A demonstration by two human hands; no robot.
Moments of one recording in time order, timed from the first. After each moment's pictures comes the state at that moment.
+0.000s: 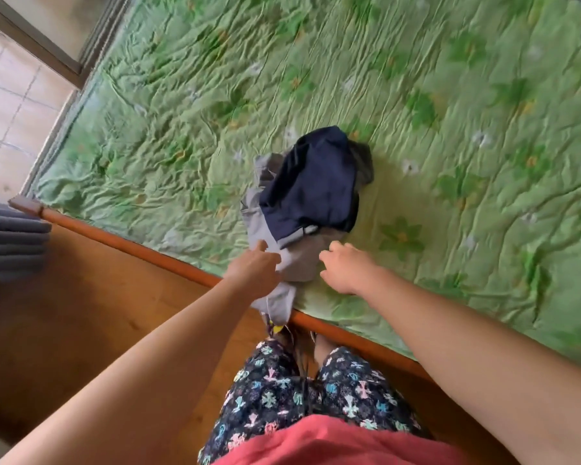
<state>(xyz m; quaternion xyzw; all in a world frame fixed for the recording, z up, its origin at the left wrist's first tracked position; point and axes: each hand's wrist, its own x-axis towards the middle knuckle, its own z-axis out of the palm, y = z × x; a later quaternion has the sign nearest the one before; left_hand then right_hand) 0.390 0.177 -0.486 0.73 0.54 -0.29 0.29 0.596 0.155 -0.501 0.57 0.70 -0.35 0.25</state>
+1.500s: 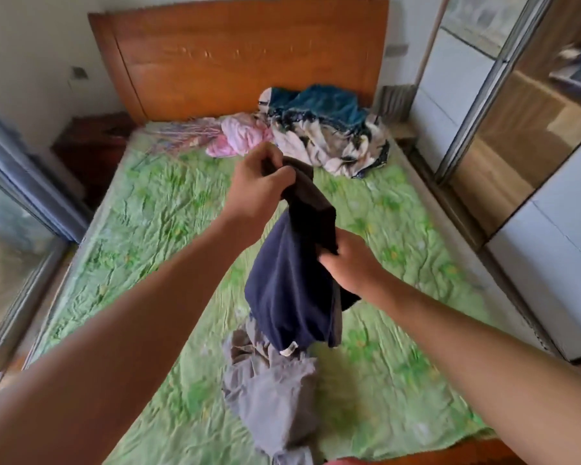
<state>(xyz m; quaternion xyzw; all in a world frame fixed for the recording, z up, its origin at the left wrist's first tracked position) 0.516 0.356 -0.106 0.65 0.27 0.36 0.62 0.639 0.230 -0.216 0.76 0.47 -0.20 -0.40</state>
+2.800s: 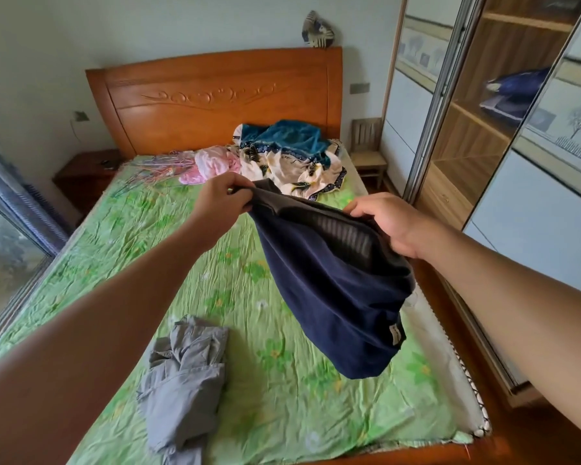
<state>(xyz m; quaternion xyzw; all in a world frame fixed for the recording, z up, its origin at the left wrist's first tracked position) 0.705 0.165 -0.097 0.74 0.38 0.33 0.44 0.929 -0.017 -0.107 0.70 0.33 -0.39 -0.50</state>
